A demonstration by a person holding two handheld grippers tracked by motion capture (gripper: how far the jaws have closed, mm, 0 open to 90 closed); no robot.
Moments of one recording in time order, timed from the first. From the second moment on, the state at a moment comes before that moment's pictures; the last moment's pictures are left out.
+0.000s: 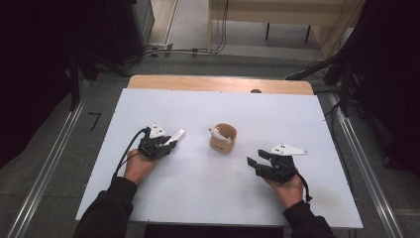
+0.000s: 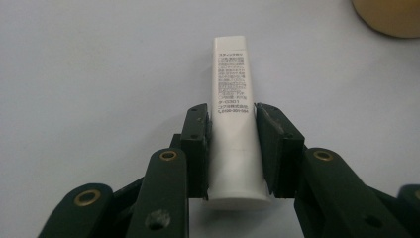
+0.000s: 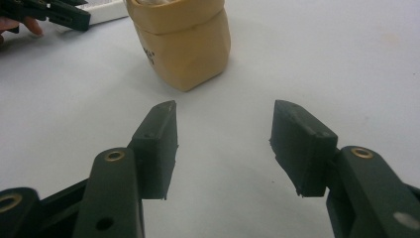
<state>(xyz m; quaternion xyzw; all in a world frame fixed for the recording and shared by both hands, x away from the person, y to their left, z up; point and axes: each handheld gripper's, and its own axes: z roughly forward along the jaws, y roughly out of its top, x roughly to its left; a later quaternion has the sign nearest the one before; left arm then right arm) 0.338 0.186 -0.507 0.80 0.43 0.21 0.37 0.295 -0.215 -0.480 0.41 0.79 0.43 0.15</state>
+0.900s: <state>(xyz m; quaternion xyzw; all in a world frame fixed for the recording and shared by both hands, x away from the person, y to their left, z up) 0.315 0.159 -0.439 0.78 0.40 0.19 0.45 0.296 -0.215 -0.480 0.41 0.79 0.43 0.15</state>
